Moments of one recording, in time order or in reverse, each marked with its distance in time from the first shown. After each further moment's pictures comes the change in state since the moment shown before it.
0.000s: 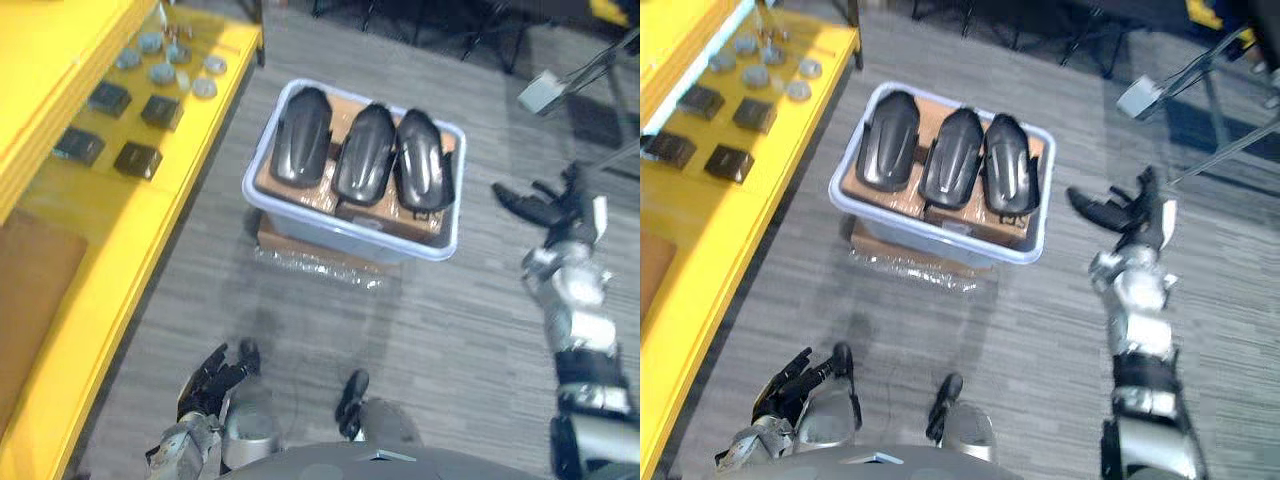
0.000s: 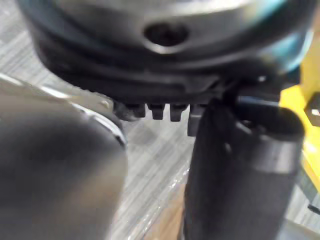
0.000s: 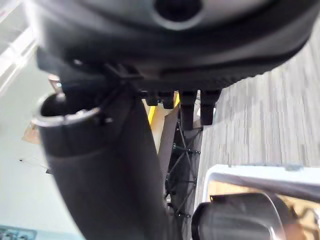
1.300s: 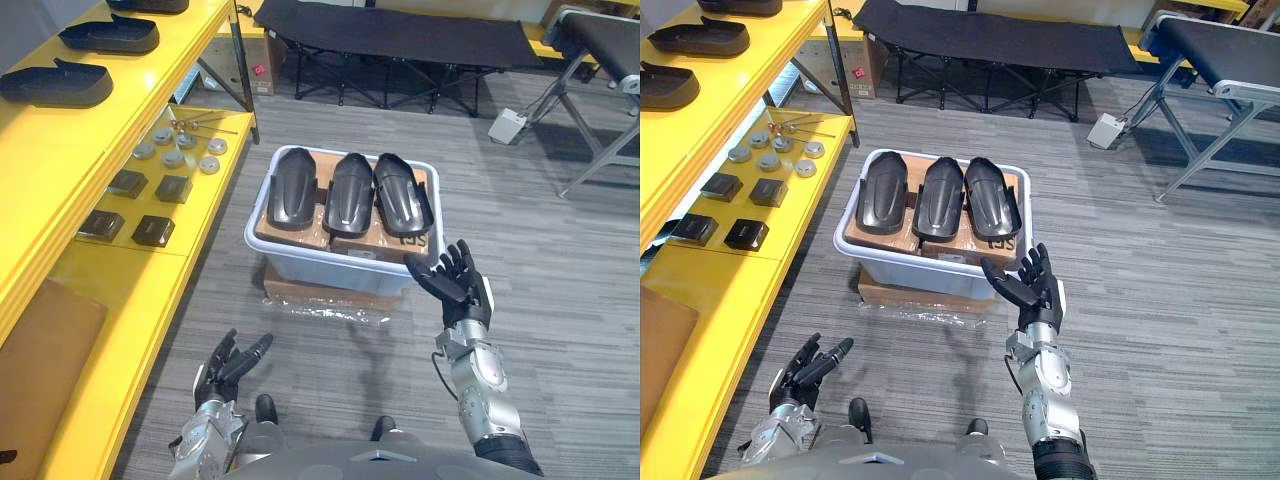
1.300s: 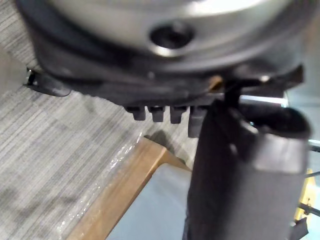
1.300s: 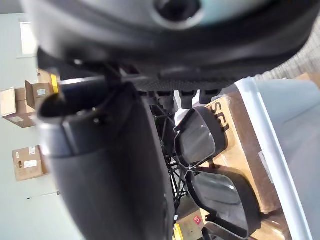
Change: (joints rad) left arm 0.071 -0.057 -0.039 -0.211 -0.049 0.002 0.139; right arm 0.286 0.307 0.158 -0.051 0.043 -0.147 0.113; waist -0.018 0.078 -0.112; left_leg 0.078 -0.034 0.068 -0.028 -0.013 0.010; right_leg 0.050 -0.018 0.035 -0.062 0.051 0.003
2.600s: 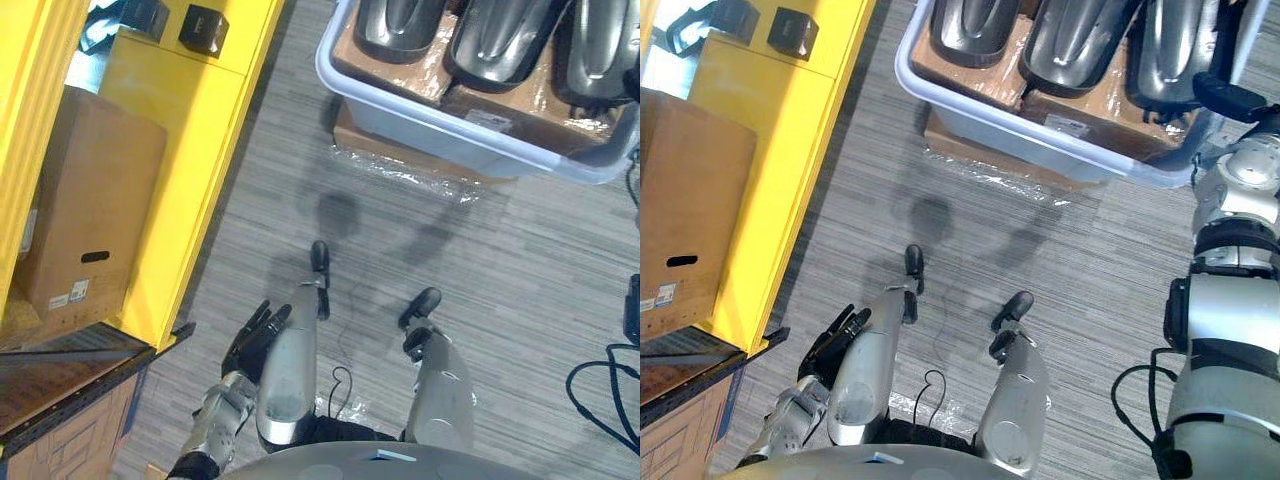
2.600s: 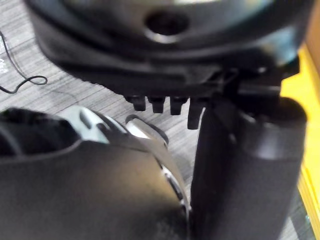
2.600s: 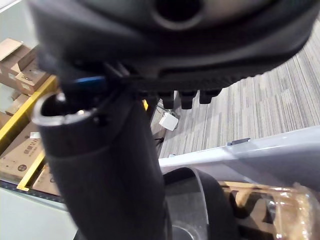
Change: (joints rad) left arm -0.184 0.026 -0.163 0.161 -0.354 0.020 -0.260; right arm -1.165 -0.817 0.166 0.936 0.094 0.067 -0.302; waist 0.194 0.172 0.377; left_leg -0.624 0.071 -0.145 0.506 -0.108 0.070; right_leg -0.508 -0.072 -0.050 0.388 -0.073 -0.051
